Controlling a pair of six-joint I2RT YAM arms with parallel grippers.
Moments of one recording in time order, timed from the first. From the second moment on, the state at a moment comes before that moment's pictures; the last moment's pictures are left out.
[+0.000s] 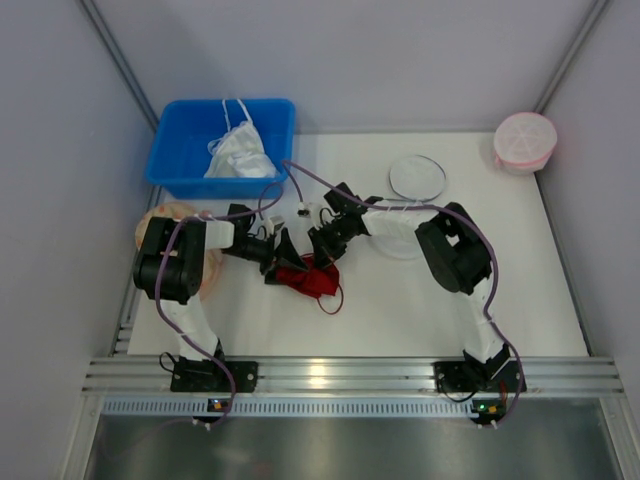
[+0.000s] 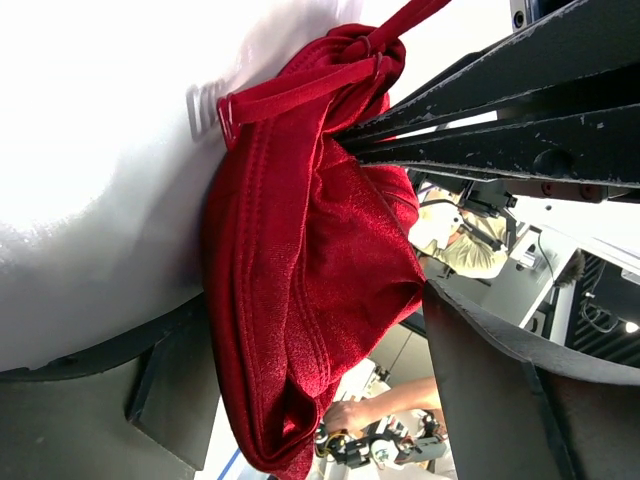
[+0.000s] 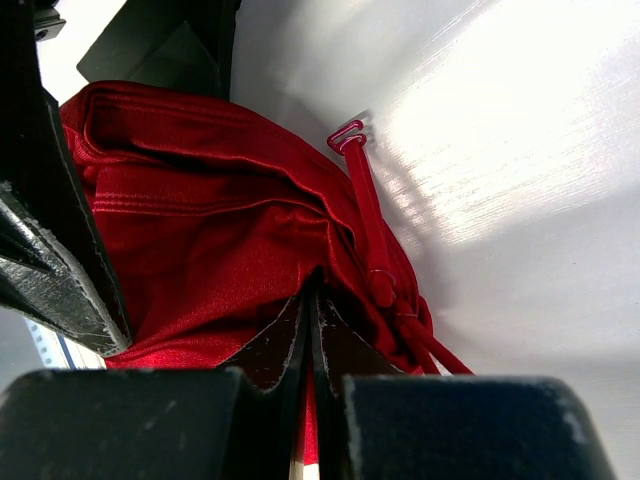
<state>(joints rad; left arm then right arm) -0.14 1.86 0.88 -0.40 1.07 -0.34 0.72 2.14 1.47 -0.42 -0.67 -0.02</state>
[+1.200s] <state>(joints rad) -0.18 1.81 0.86 -0.33 1.02 -0.43 0.74 2.17 1.55 -0.46 -0.63 -0.04</state>
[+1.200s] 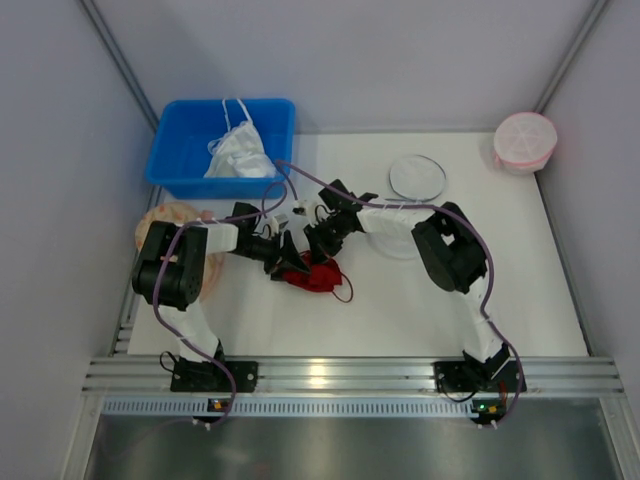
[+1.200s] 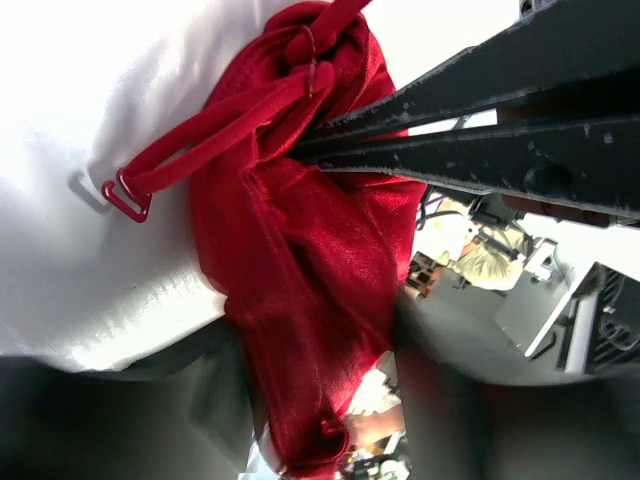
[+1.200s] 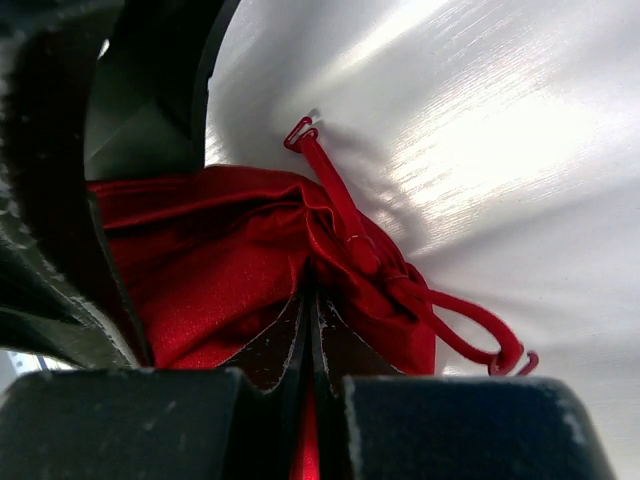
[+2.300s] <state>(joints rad) -0.12 1.81 1.36 -0.31 1.03 -0.28 0.39 2.06 1.80 -1.05 -0.41 -0.70</state>
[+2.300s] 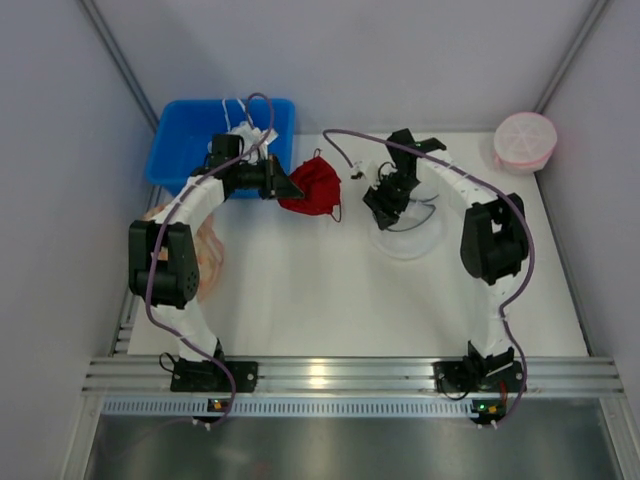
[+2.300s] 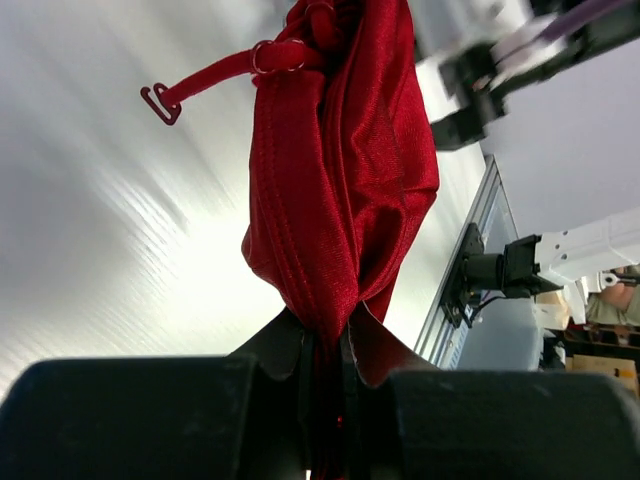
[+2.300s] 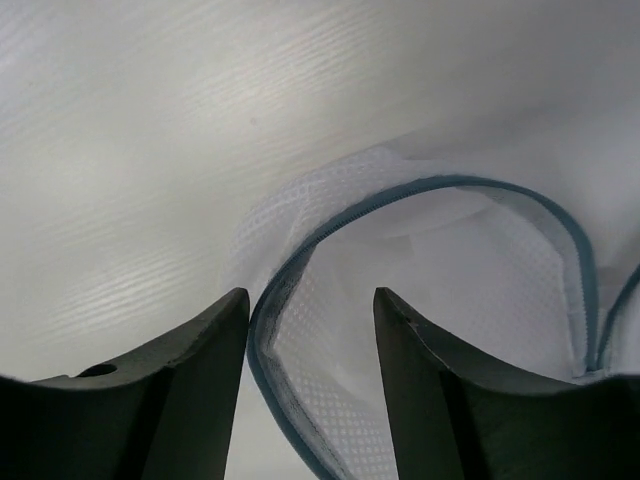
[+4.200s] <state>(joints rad) -0.06 1.78 1.31 -0.26 1.04 -0.31 0.15 2.04 1.60 -0.90 -0.03 -0.82</state>
